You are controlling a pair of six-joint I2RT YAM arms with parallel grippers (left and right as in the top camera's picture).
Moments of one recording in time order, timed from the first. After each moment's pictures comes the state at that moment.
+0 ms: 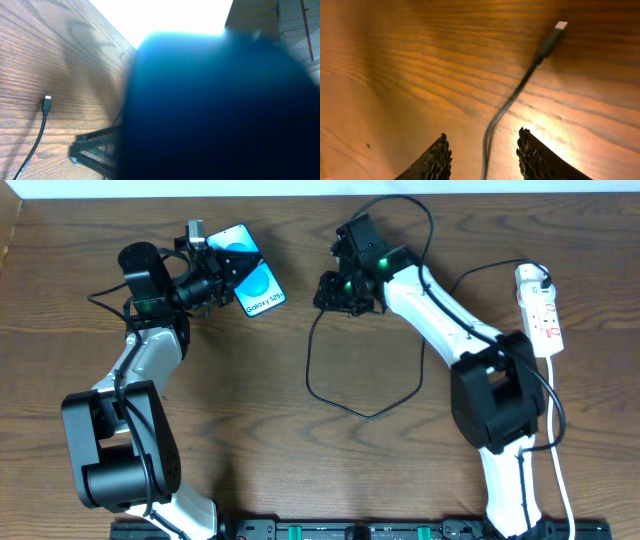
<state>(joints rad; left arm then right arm) 0.16 1.80 1.04 0.51 1.16 -1.16 0.50 2.24 1.84 -0.69 -0.38 0.59</state>
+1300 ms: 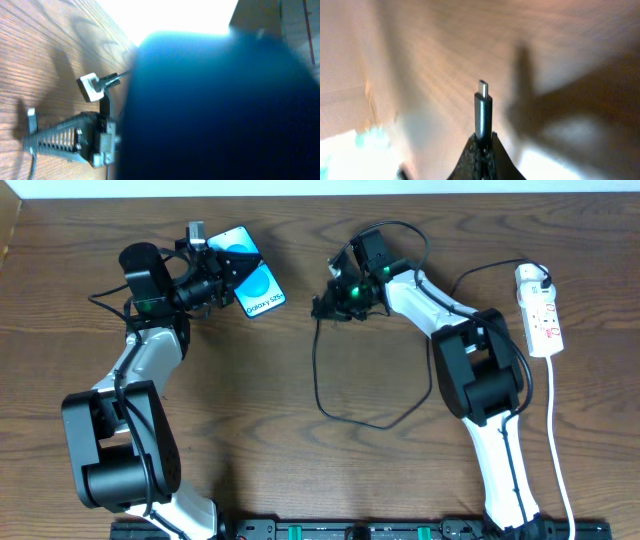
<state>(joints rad) 0.17 1.80 1.04 0.49 1.18 -1.16 0.43 2.43 1.85 -0.55 -0.80 0.46</state>
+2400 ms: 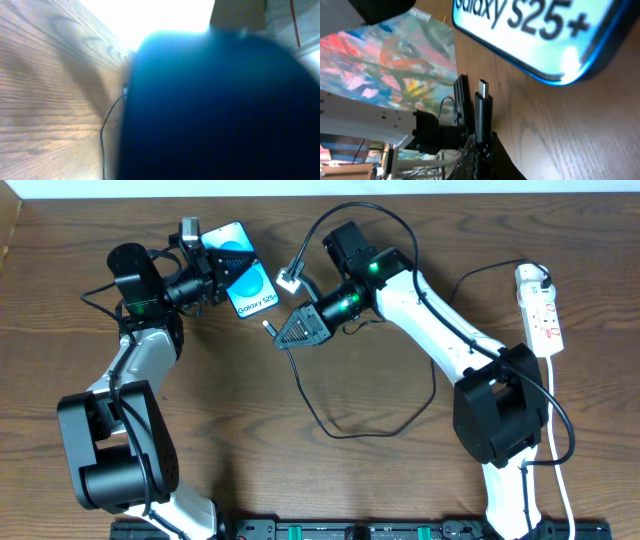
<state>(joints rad) 0.20 1.80 1.04 0.60 1.25 -1.22 0.57 2.16 1.85 -0.87 -1.16 -0.09</state>
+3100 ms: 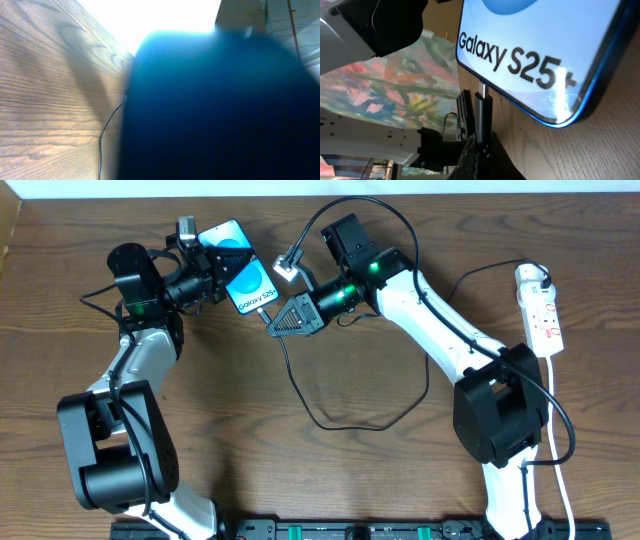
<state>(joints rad) 0.20 1.80 1.04 0.60 1.21 -1.25 0.56 2.16 1.85 -0.72 -1.16 0.08</state>
